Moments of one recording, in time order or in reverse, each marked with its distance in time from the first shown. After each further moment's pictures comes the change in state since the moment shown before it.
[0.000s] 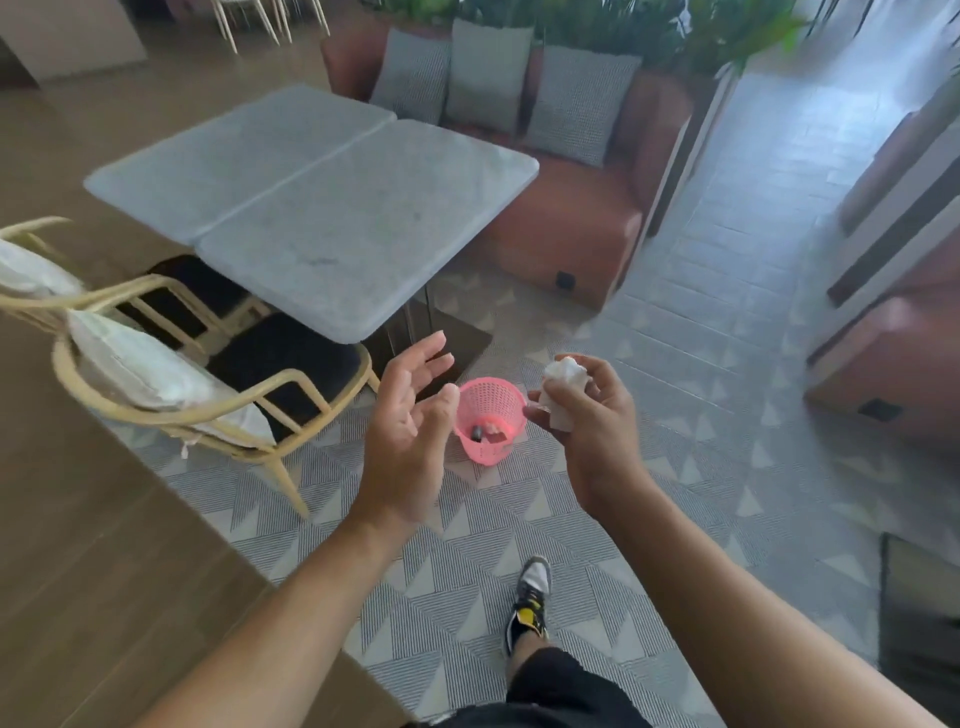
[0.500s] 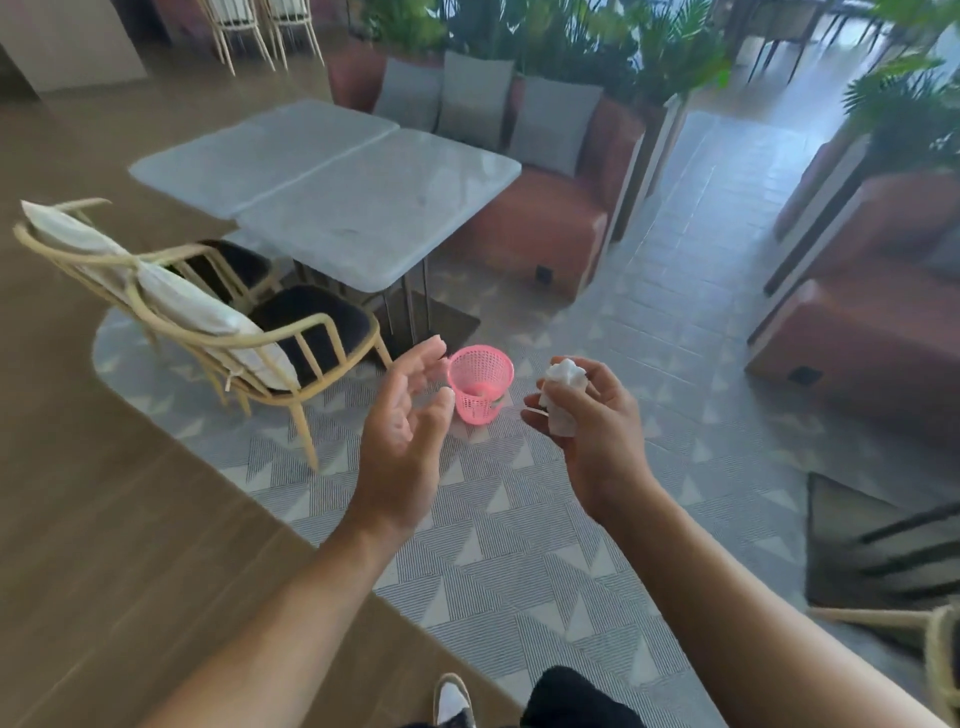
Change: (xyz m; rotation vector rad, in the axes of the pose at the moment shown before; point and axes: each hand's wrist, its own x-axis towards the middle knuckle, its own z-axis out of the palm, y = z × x) left_hand -0.257 0.096 -0.078 -0.065 -0.025 0.076; right_hand -0.293 0.017 -0.025 0.064 -0.026 -0.066
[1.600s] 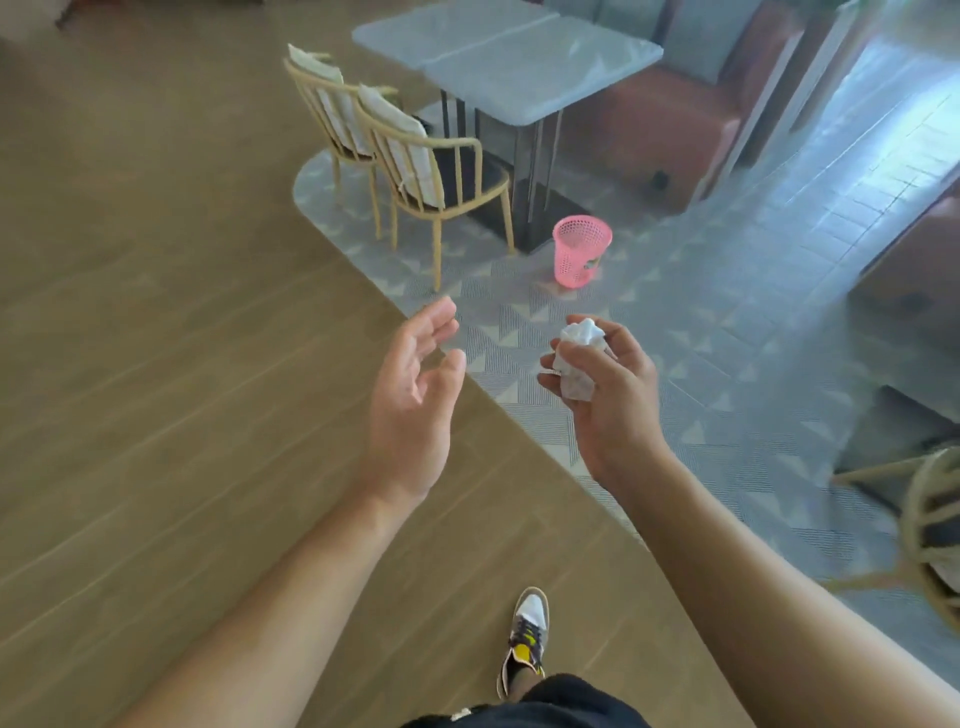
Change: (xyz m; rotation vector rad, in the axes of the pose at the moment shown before) left_hand -0.623 0.186 -0.036 0.060 0.298 -0.023; right_hand -0.576 0.084 -0.145 -0.012 -0.240 0.104
